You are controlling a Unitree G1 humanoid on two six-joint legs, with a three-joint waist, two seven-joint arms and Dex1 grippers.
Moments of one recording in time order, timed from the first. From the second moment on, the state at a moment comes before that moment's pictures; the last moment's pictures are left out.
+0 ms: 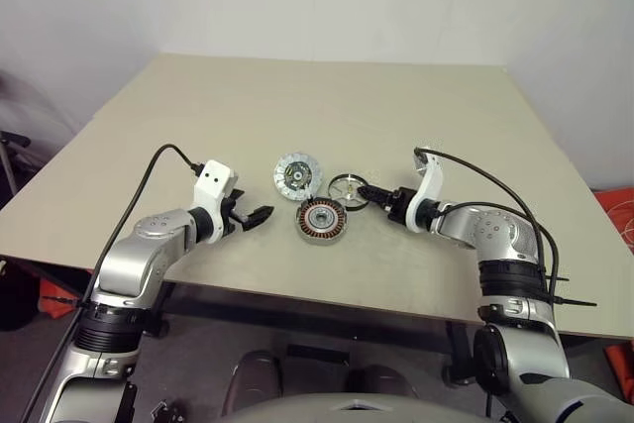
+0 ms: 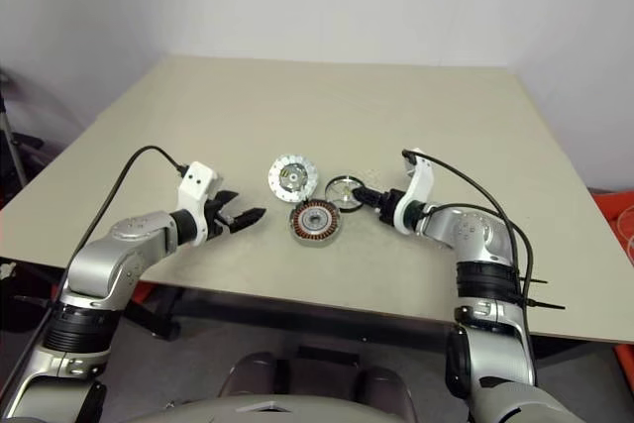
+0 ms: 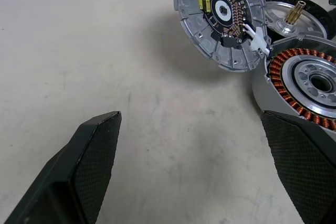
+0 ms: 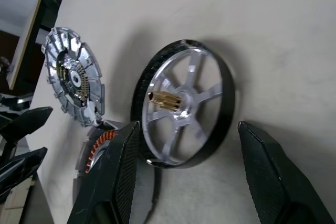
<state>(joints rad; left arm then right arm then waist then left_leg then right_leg) -0.27 0.47 -0.01 -0.18 -0.37 0.80 -0.54 -0.52 -0.27 -0.26 0.28 0.71 1.12 0.33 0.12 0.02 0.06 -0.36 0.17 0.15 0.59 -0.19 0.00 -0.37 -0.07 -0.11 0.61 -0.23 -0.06</state>
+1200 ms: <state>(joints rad) -0.27 0.47 -0.01 -0.18 -0.35 0.79 -0.54 -0.58 -0.17 -0.32 0.33 0.61 0.80 0.30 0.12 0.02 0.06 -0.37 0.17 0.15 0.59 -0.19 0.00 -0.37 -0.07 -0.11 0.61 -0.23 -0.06</state>
